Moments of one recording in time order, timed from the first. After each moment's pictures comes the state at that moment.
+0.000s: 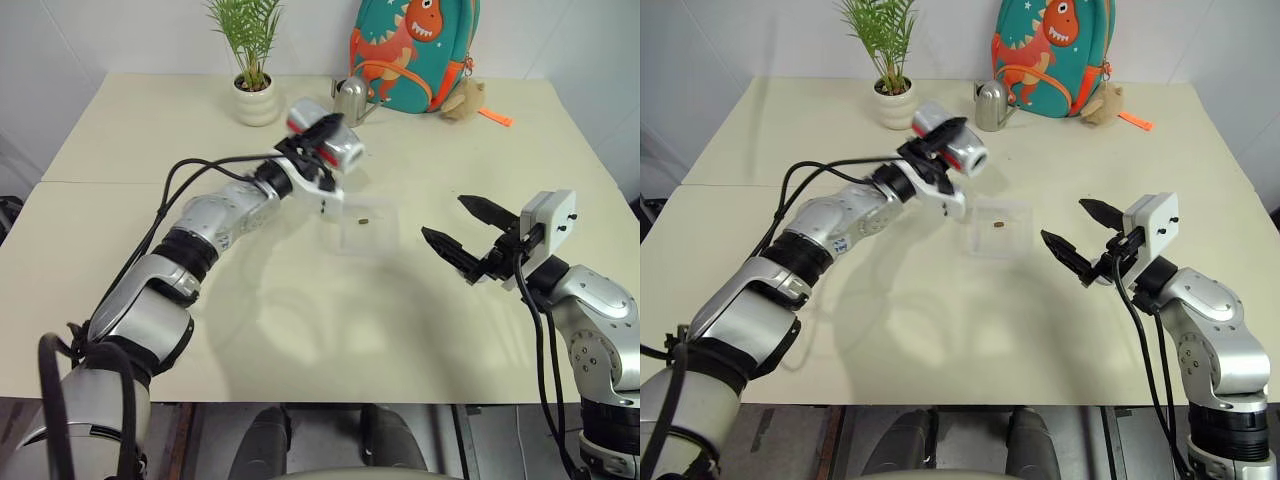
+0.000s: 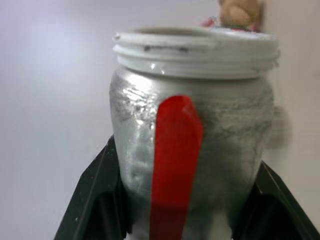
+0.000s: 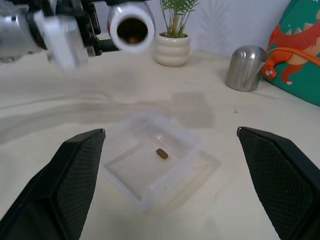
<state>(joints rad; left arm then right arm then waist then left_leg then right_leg) -1.12 0.47 -0.49 0.78 0.68 -0.43 0.22 -0.21 -0.60 -0.26 -0.35 0.57 0.42 0.70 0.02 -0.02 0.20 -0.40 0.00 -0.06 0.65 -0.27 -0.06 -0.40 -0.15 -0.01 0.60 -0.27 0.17</state>
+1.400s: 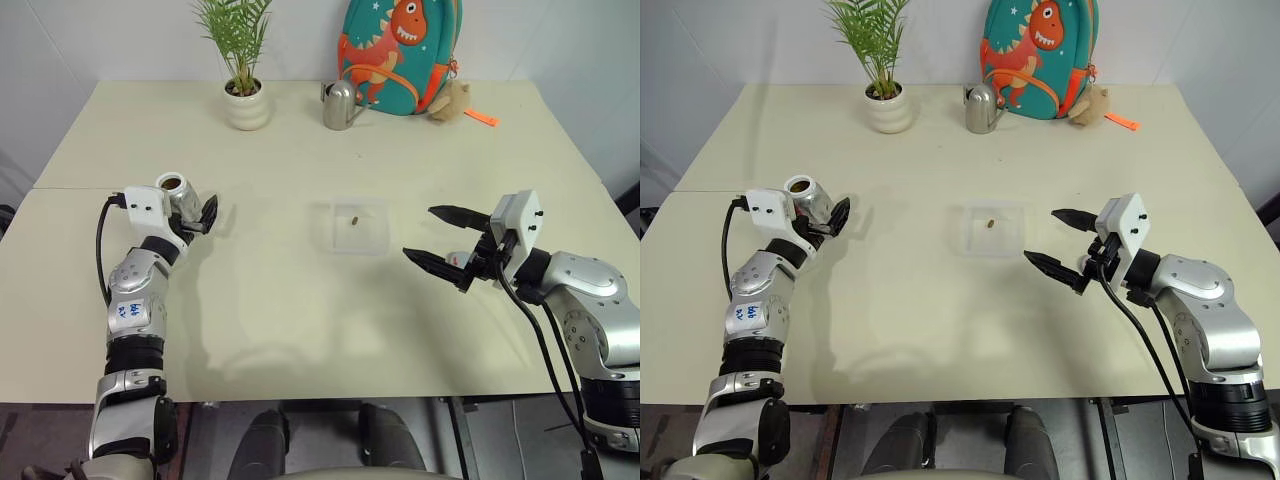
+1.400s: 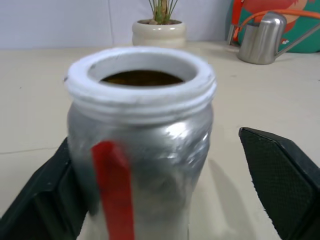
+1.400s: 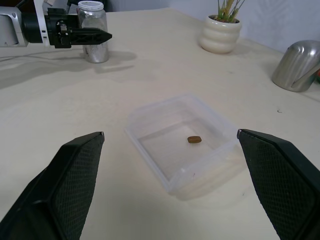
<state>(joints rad) -0.52 0.40 0.30 0.45 -0.23 0.00 -0.32 -0.30 -0.68 -0.15 -0.23 0.51 0.37 0.90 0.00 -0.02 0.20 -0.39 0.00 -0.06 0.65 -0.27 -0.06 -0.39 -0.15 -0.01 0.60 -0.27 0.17</state>
